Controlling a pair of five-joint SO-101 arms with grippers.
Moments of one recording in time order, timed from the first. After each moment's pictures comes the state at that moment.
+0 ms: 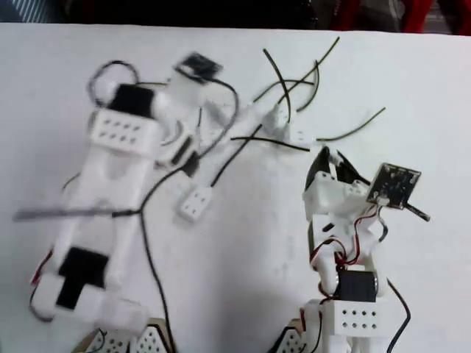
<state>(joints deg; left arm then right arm) 7.2 -2.9 -7.4 97.1 -16.4 -2.3 -82.0 79.6 26.7 -13.1</state>
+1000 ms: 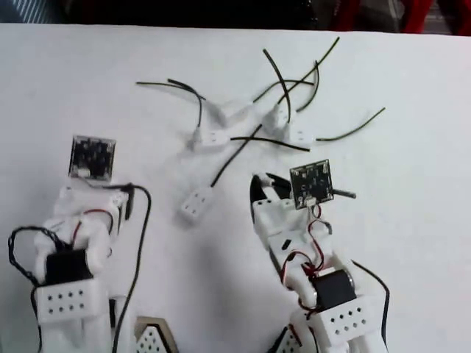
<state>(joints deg) -15.3 -72.0 71.6 53.0 -16.3 -24.1 -82.0 79.7 36.0 -3.2</state>
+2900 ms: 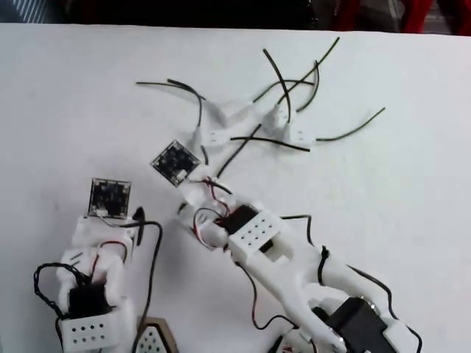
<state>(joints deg) -14.3 -104.0 97.2 56.8 -16.3 -45.3 -15.9 49.3 28.0 10.3</state>
